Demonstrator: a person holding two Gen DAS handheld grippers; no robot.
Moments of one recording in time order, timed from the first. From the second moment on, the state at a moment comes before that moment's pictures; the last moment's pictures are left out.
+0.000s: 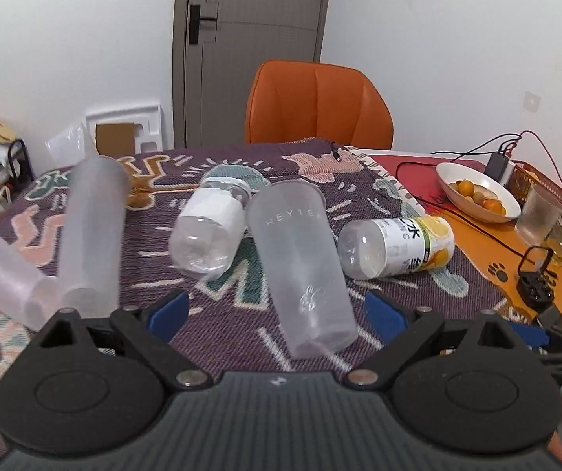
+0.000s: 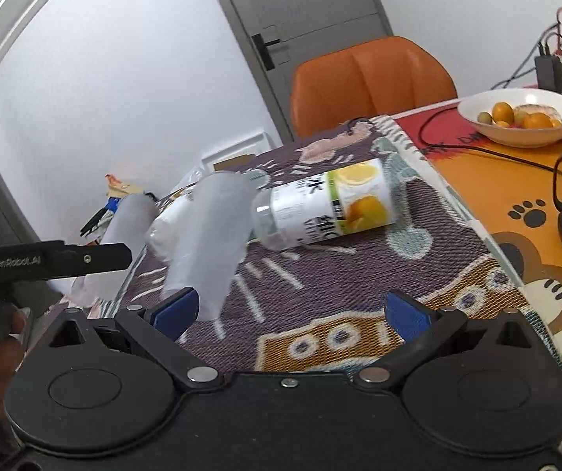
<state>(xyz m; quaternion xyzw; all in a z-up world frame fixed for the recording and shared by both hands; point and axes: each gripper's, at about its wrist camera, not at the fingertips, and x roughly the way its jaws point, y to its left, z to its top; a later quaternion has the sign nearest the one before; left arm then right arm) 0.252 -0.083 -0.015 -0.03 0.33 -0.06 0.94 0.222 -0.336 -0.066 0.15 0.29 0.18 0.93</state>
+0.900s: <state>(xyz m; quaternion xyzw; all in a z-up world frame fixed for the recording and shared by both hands) 0.352 -0.110 -0.063 -0.04 0.42 -0.07 0.90 0.253 -0.369 -0.090 0.23 0.32 0.19 0.90</state>
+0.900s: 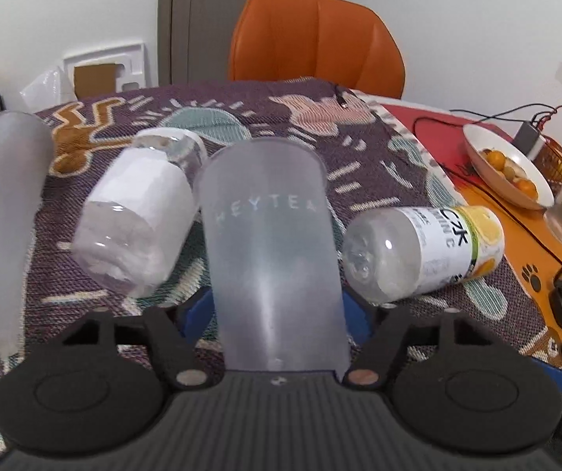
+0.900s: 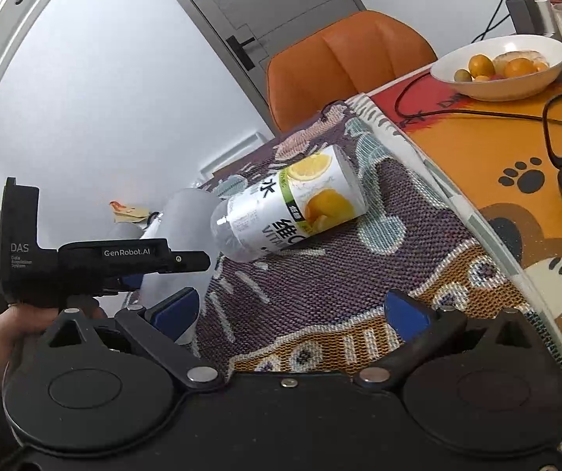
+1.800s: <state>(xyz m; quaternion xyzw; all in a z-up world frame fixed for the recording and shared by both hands) 0.245 -0.080 -0.015 -0.07 0.37 -0.09 0.92 0.197 -0.352 -0.072 0.23 0.31 0.18 0.91</state>
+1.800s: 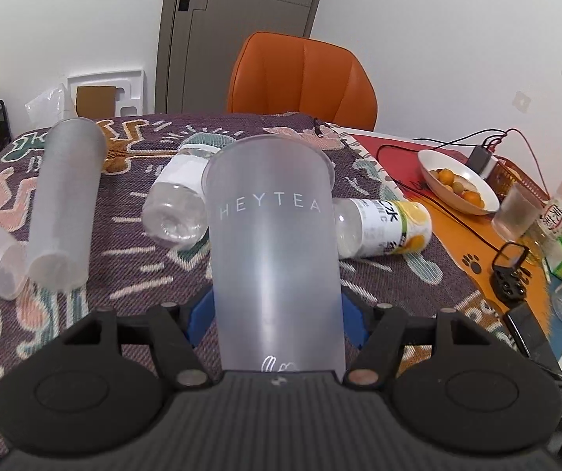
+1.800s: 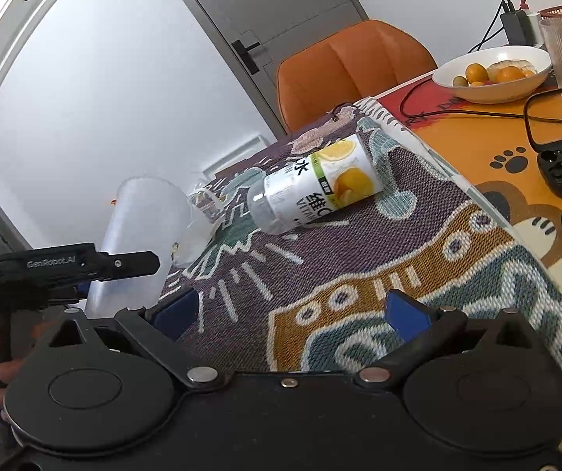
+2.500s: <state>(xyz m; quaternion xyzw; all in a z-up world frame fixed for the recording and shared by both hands) 0.171 -0.071 -0.037 -0.05 0.39 -0.09 0.91 0.164 -0.326 -0.075 0.22 0.32 0.23 0.90</state>
